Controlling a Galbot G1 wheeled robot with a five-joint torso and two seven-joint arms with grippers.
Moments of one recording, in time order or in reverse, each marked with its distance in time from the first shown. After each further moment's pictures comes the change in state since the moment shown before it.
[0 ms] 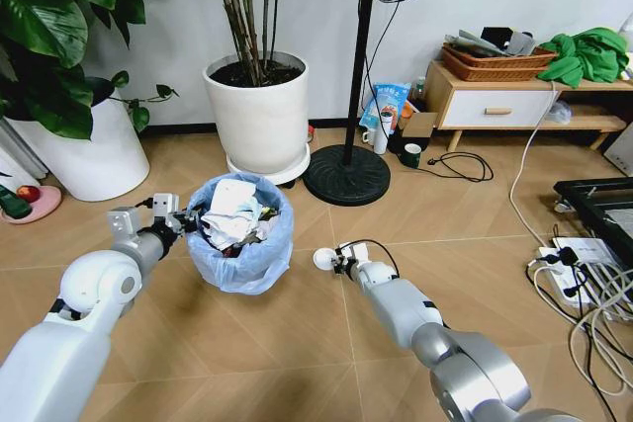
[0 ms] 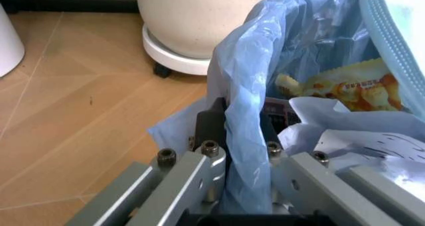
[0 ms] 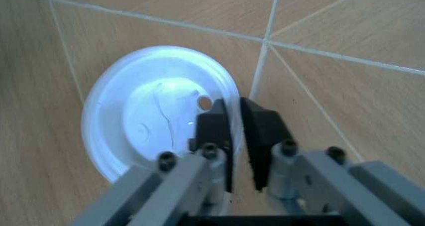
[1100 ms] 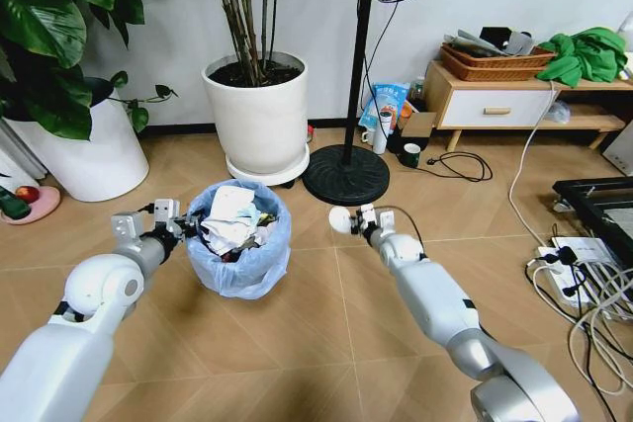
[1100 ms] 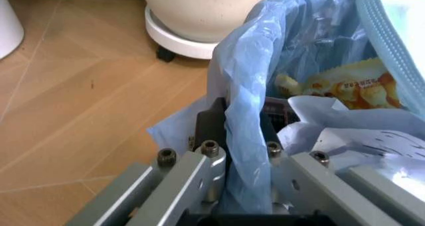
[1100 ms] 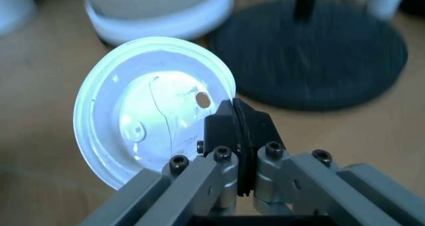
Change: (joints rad) left arm 0.001 -0.010 0.027 0.043 0.015 -0.001 -0.006; right arm -0.077 -0.176 0.040 0.546 0.181 -0.054 0.015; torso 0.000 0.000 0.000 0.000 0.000
